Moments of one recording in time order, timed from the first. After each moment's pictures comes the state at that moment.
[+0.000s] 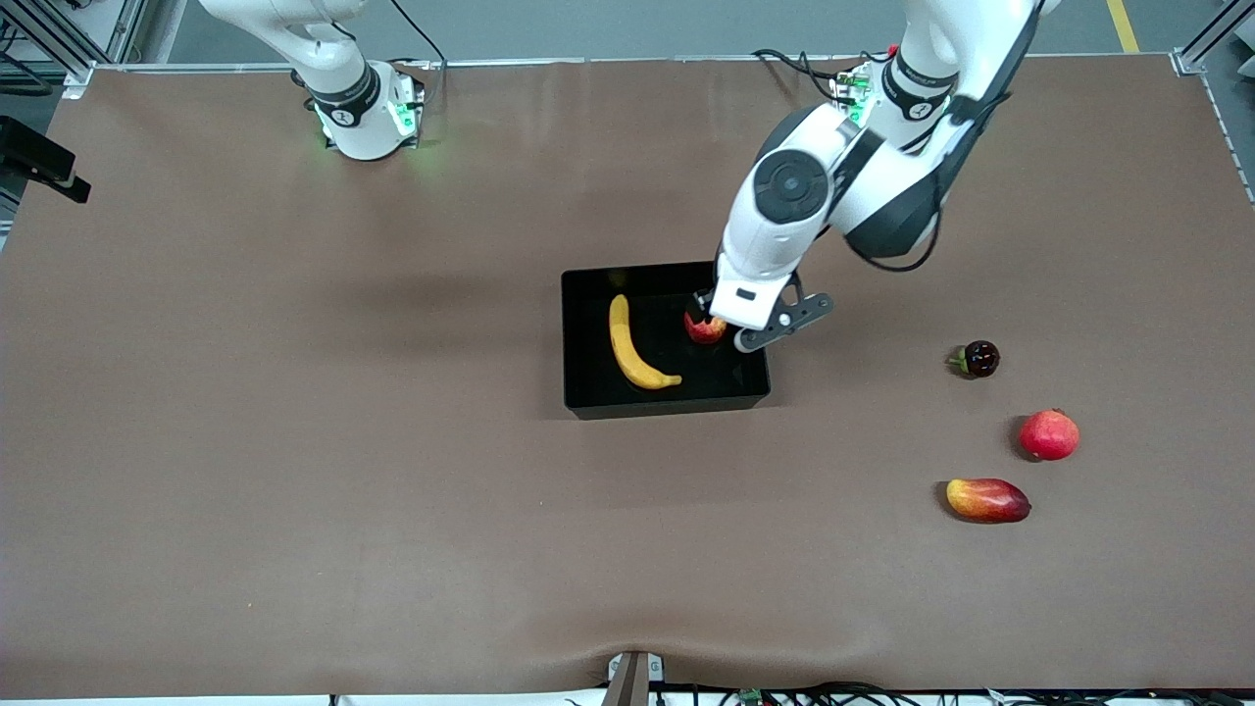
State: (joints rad) left arm -0.30 0.37 -0.40 -1.80 0.08 2.05 -1.19; right arm 0.02 -0.06 -0.10 -1.45 -0.01 1.34 -0.03
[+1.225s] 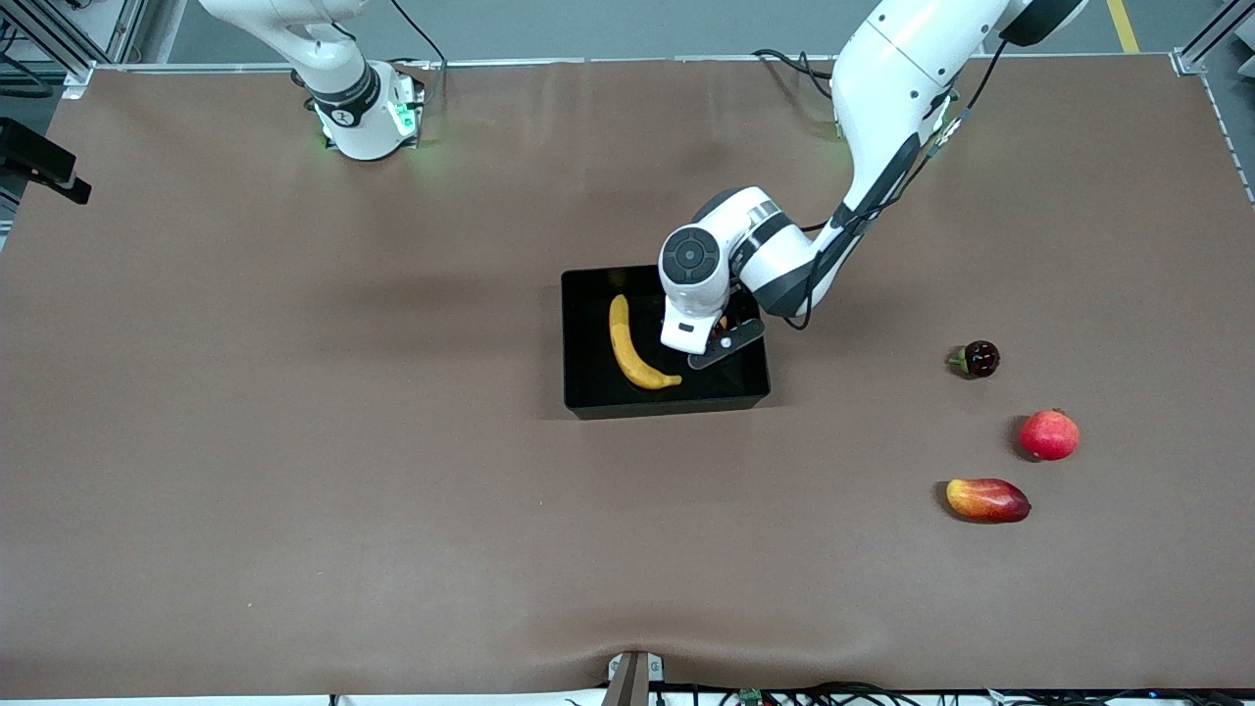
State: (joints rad) left arm -0.39 0.64 -0.40 -1.79 0.27 2.16 -1.38; right arm 0.02 -0.05 -0.10 -1.45 -0.01 1.34 -0.03
